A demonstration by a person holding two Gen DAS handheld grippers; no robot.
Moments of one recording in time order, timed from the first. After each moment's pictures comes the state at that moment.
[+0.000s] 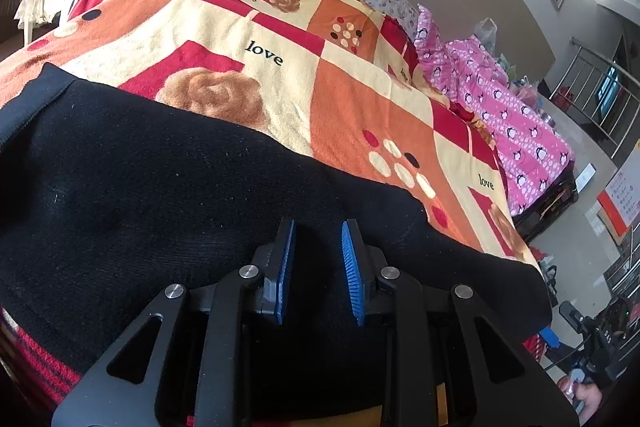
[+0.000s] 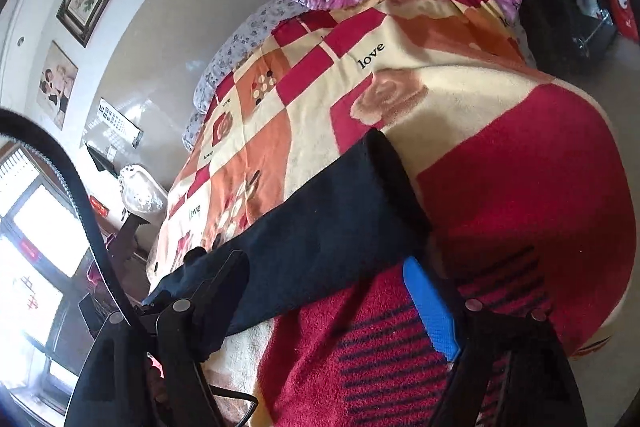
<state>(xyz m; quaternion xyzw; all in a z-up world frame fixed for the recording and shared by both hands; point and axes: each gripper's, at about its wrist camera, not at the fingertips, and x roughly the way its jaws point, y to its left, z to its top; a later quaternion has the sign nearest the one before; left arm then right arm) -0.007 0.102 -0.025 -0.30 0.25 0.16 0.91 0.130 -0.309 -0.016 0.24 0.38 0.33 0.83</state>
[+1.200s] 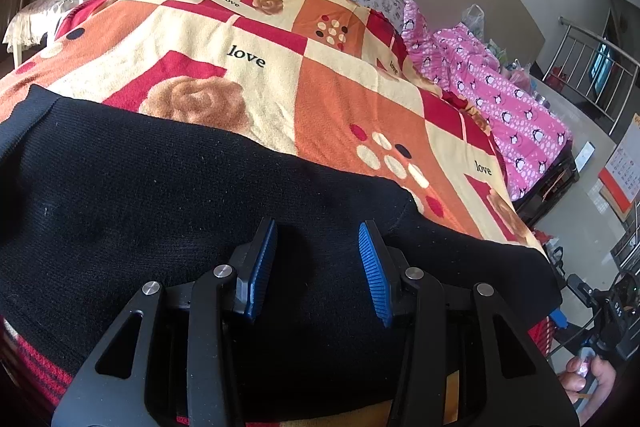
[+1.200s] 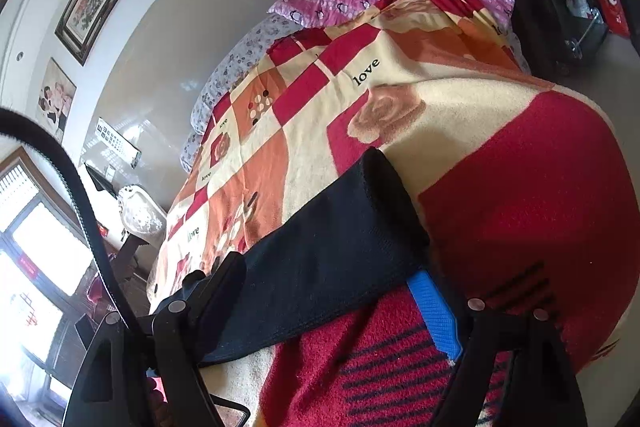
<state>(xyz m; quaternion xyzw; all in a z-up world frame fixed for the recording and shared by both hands) 0.000 0.092 -0.024 -0.26 0.25 0.15 0.92 0.140 -0.308 -0.020 0.27 0.36 0.32 0.84</state>
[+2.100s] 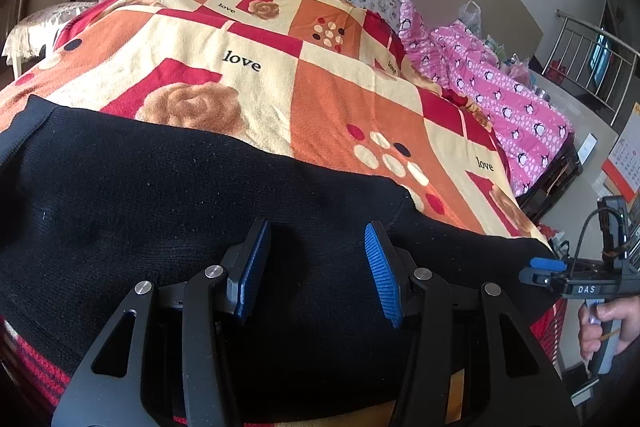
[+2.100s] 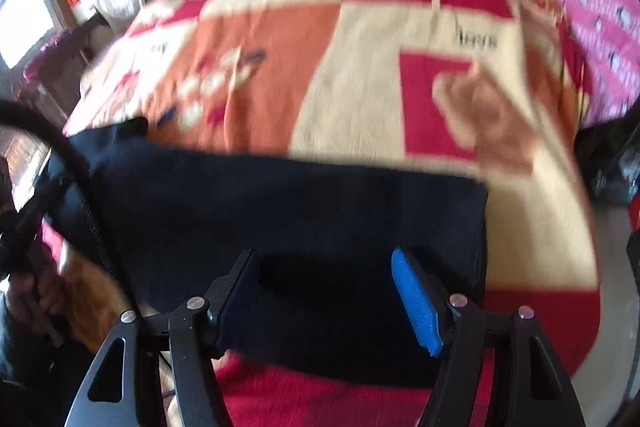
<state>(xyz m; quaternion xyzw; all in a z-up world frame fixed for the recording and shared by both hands) 0.005 0.083 -0.024 -0.25 0.25 0.15 0.92 0.178 -0.192 0.005 -0.14 0.46 0.35 0.80</state>
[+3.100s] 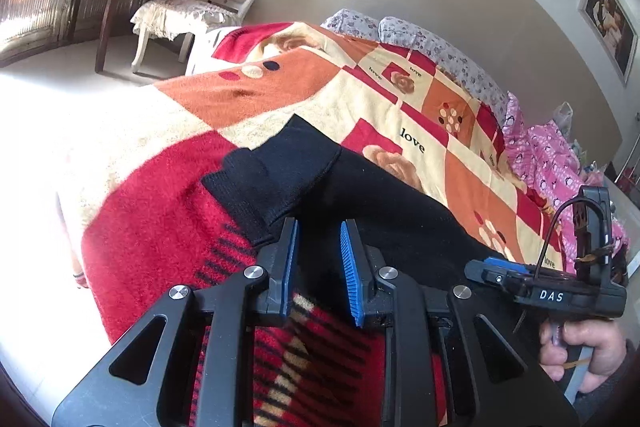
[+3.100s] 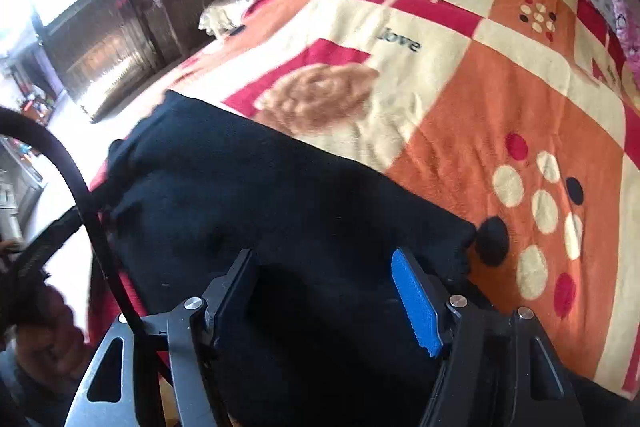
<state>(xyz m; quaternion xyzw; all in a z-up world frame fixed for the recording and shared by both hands) -0.144 0.145 -0.025 -0.32 0.15 0.36 0.87 0.074 0.054 0.004 -0.24 0.40 0.53 0.71</state>
